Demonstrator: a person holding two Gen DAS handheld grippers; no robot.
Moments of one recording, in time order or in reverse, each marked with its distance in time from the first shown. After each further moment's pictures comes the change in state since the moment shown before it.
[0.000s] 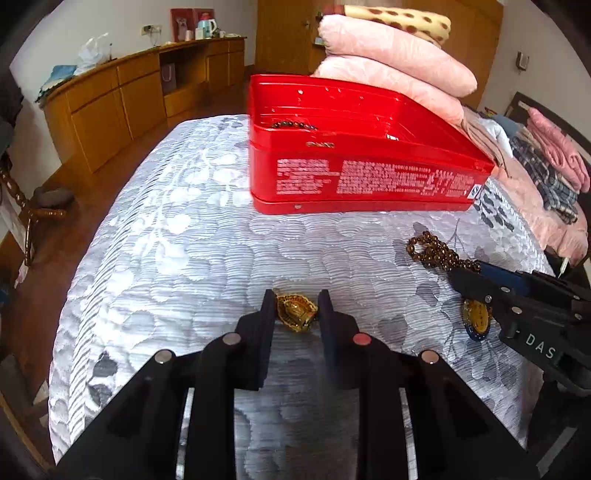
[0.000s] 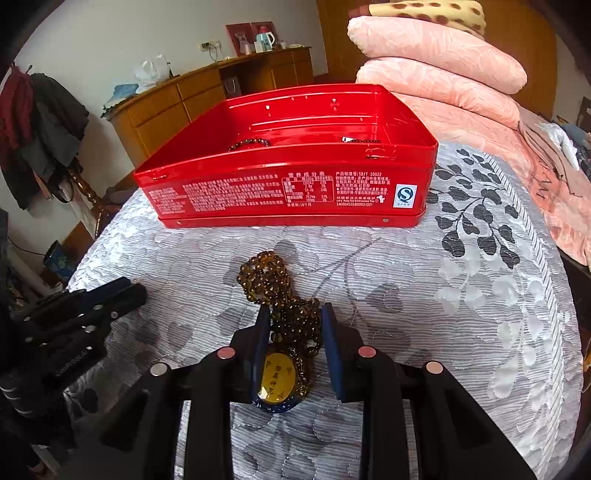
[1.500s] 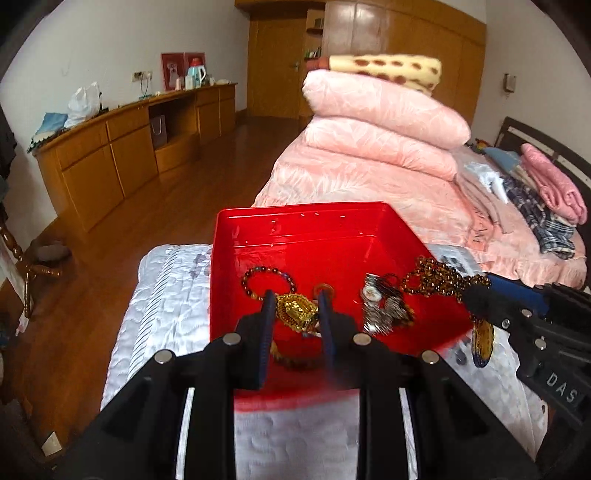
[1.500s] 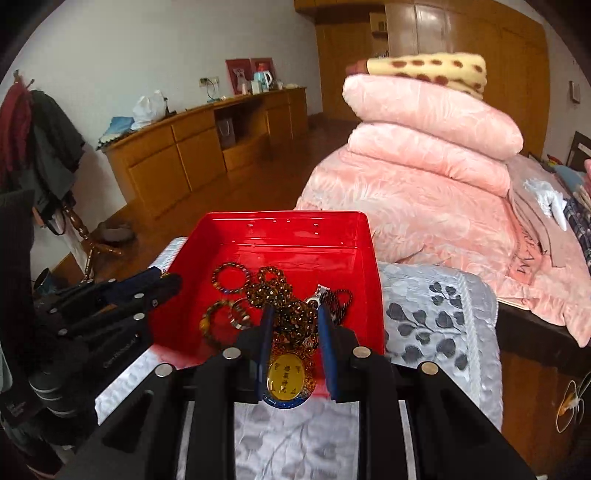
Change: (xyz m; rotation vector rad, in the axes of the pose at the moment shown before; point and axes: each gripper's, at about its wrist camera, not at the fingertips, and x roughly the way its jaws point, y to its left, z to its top) left arm 0.000 -0.040 0.150 0.044 -0.152 -0.004; right arm -0.031 -0.016 0.141 -0.030 -0.131 -0.057
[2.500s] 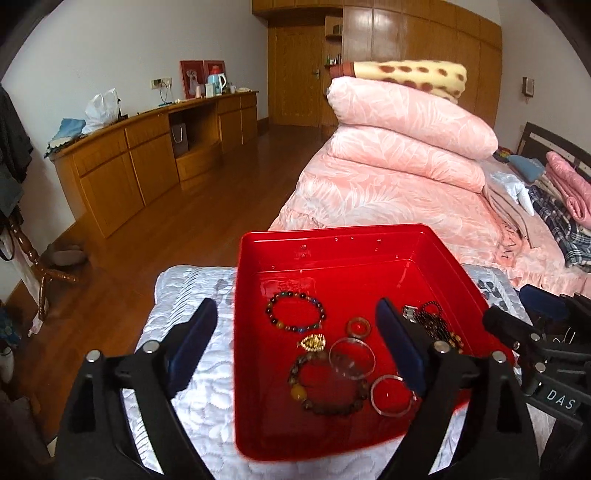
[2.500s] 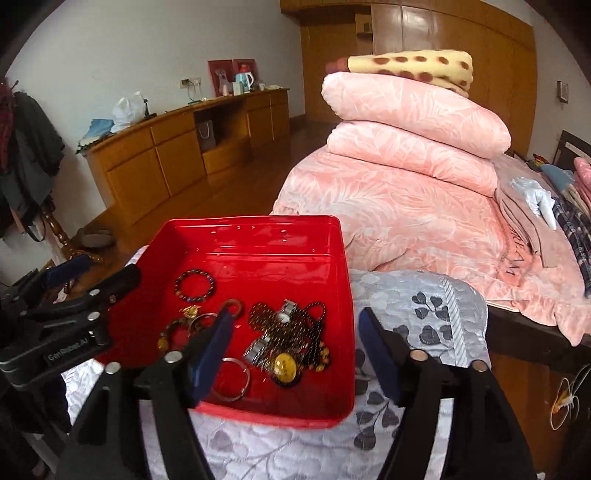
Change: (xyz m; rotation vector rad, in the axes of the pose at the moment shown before) left arm 0.013 0.013 0.019 -0.012 -0.061 0.090; right arm 0.015 -0.019 0.003 0.011 -0.027 -0.069
